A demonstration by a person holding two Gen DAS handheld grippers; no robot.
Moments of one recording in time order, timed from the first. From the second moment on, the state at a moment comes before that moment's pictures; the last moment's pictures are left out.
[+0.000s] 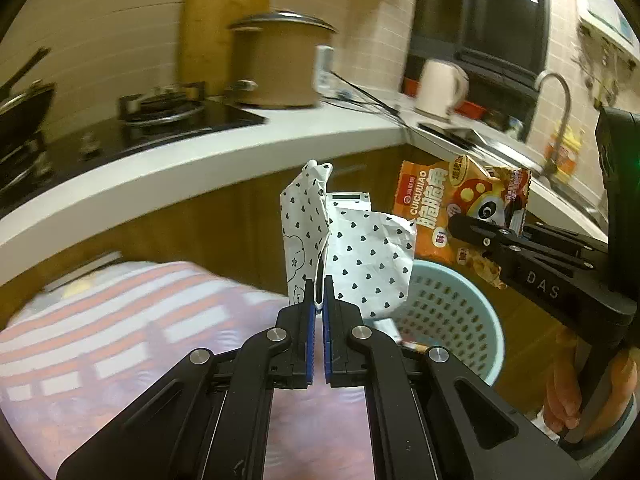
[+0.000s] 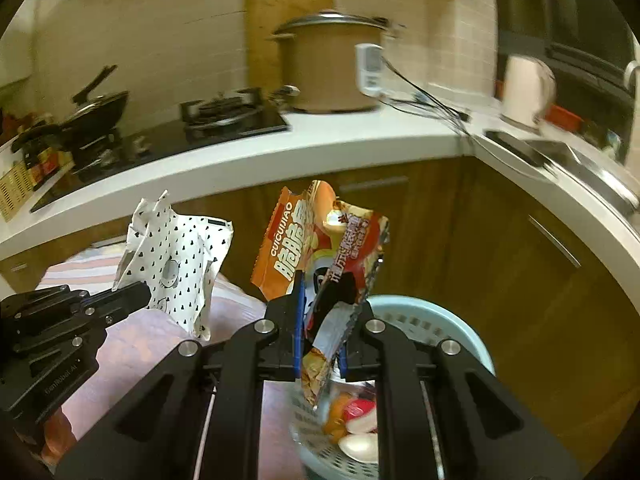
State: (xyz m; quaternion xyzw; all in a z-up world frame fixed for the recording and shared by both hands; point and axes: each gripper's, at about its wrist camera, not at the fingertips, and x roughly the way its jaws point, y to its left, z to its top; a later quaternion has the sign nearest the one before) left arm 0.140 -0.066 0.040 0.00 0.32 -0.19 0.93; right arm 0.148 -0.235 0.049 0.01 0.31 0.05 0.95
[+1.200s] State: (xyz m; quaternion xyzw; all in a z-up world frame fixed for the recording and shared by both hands) left arm 0.135 -0.136 -0.012 0.01 0.36 -0.22 0.91; right arm 0.128 -0.325 -0.030 0.10 0.41 -0.02 0.91
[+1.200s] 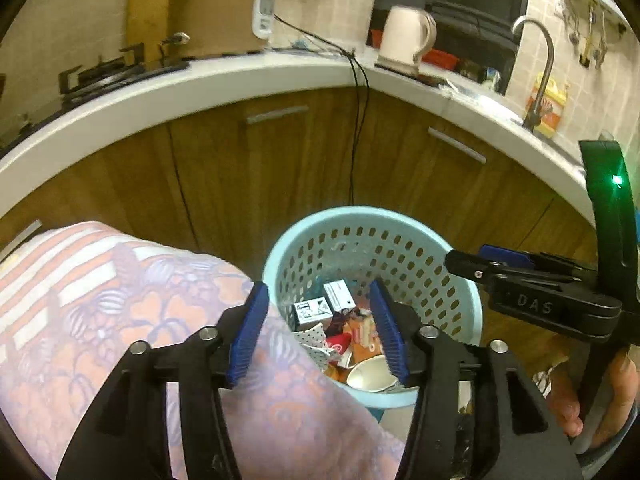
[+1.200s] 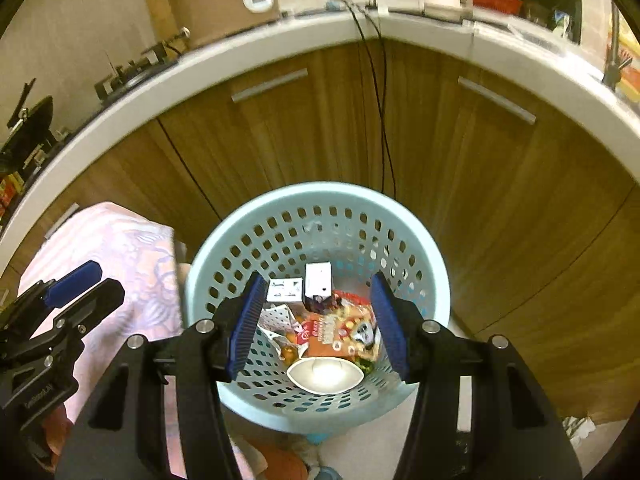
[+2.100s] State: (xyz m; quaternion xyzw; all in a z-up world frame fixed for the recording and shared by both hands) left arm 0.035 -0.050 0.012 -0.03 0.26 -0.12 0.96; right arm 0.022 -0.233 0.032 0.00 0.26 -0.08 0.96
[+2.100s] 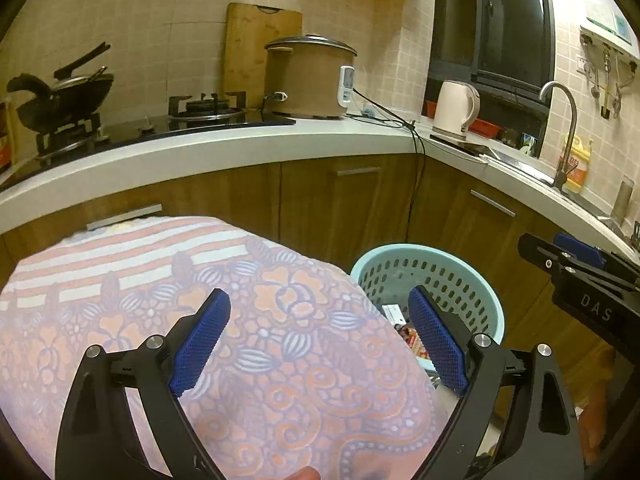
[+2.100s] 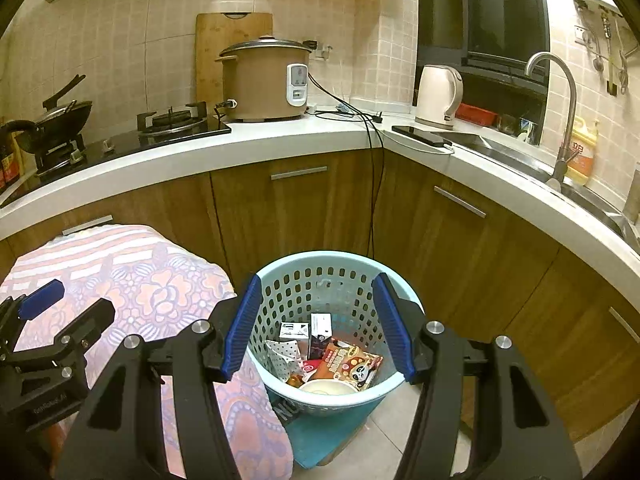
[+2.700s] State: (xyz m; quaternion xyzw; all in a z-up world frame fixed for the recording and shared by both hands) left arm 0.024 -0.054 0.009 0.01 0.25 -0.10 0.96; right arm 0.013 -0.230 0.017 0.02 0.26 -0.08 0.96
